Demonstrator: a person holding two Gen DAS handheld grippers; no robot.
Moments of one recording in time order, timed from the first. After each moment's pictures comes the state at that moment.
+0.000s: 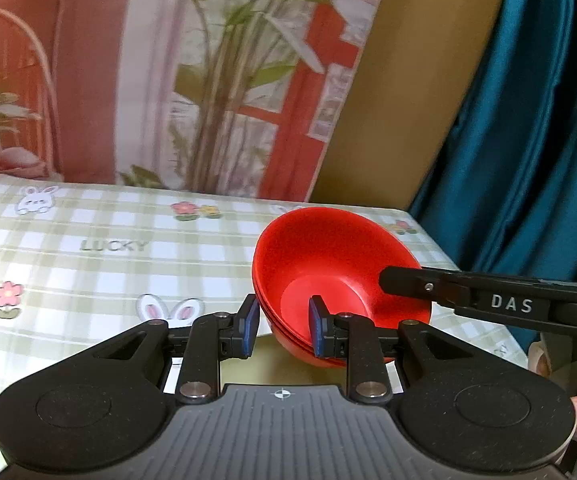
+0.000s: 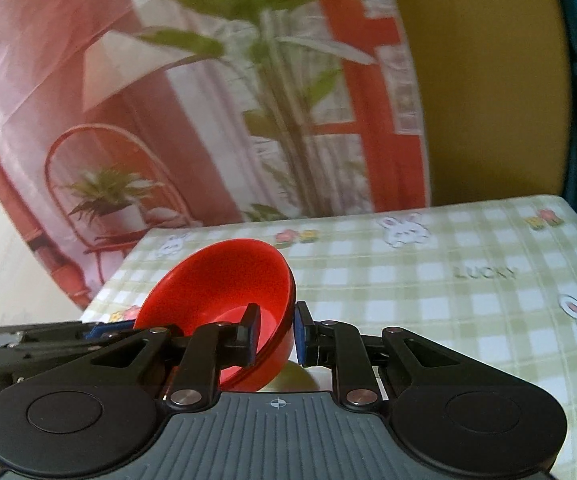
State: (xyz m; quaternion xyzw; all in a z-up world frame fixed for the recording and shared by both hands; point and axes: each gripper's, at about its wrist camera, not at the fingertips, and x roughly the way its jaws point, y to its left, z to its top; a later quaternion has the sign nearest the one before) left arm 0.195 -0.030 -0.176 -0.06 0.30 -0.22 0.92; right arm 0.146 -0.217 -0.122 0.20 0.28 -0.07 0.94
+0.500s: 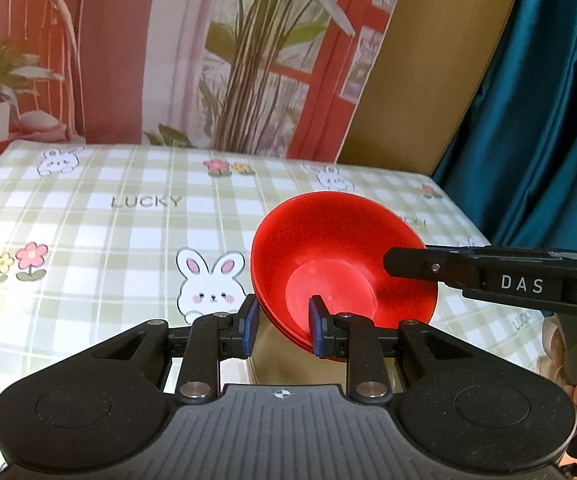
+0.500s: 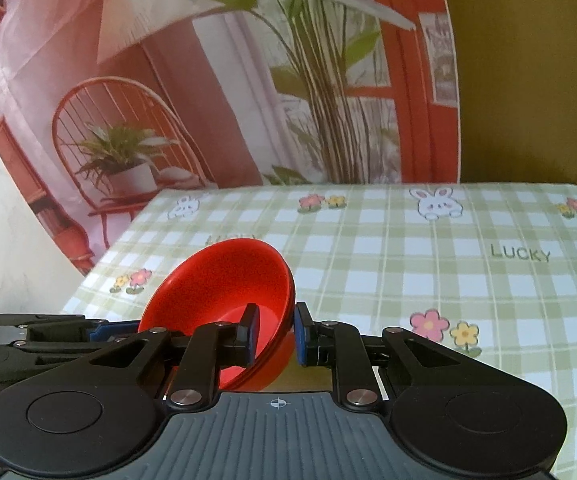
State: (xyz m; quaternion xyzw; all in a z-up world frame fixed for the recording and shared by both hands) left arm 0.198 -0.004 -0.206 -0.04 0.35 -0.21 0.91; right arm 0.162 -0.187 -0.150 0.19 0.32 -0.06 0.93
